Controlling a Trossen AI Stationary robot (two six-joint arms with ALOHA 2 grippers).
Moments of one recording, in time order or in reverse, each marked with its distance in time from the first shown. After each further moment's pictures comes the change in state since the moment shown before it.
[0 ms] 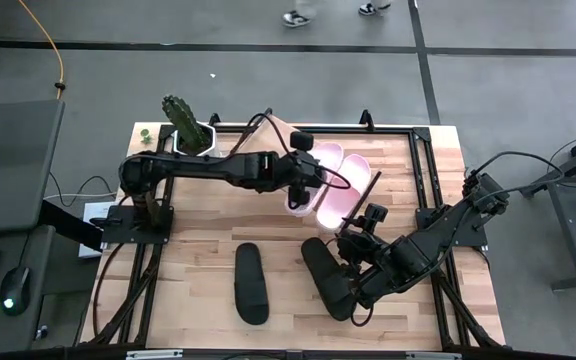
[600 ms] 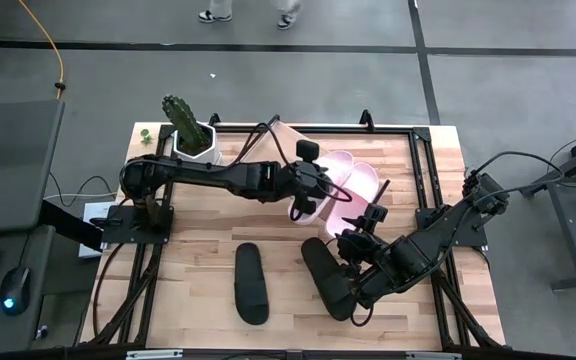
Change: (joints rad) left arm -0.058 0.011 0.001 0.095 -0.020 0.015; right arm 0.000 0.000 0.000 0.000 0.000 0.000
